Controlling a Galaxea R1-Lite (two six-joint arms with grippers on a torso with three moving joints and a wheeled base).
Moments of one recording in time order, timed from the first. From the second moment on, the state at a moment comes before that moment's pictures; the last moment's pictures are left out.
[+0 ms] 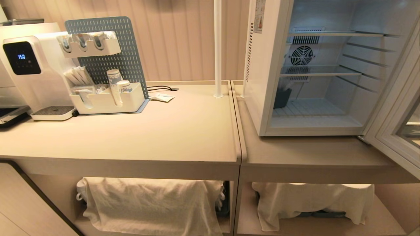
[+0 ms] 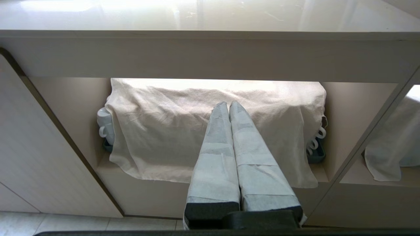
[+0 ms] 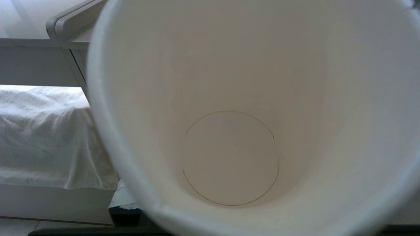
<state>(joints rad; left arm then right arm) 0.00 0.00 0.00 0.00 0.00 0.00 0.00 0.00 0.00 0.00 0.02 -0.05</state>
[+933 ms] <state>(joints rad) 0.01 0.00 0.00 0.00 0.00 0.00 0.01 0.55 -0.88 0.56 0.09 0.15</state>
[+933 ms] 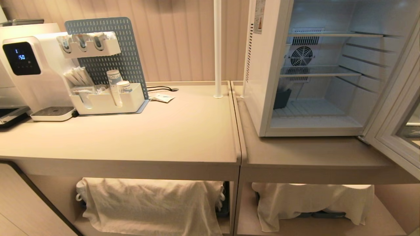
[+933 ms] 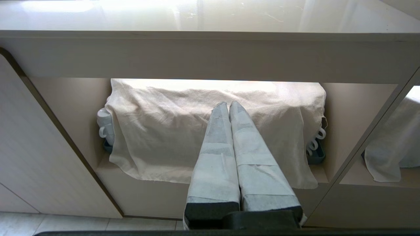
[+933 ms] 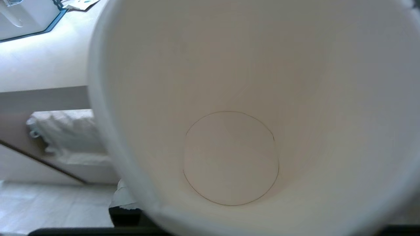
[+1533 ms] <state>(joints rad) 0.01 0.00 0.00 0.00 0.00 0.00 0.10 1.36 -1.36 0.60 0.12 0.28</state>
